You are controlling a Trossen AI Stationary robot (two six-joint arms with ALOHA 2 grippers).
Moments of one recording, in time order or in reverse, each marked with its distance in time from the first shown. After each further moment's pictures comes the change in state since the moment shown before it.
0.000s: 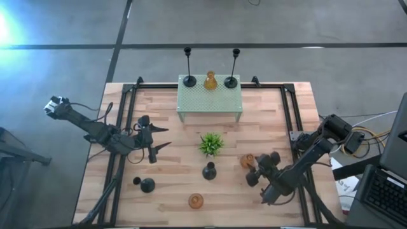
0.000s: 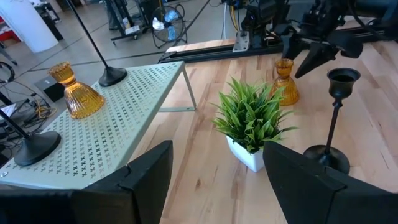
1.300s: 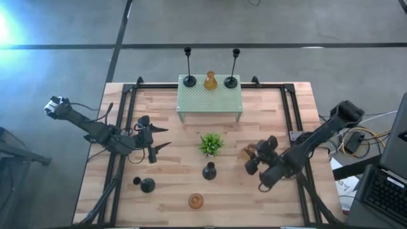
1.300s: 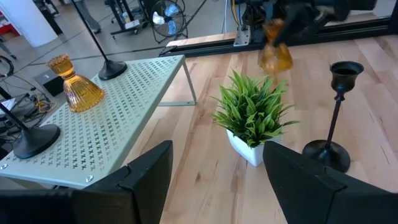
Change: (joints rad) left arm 0.000 0.000 0.000 -0.029 0.000 -0.027; right arm -0.178 -0.318 -0.031 0.103 0.075 -0.506
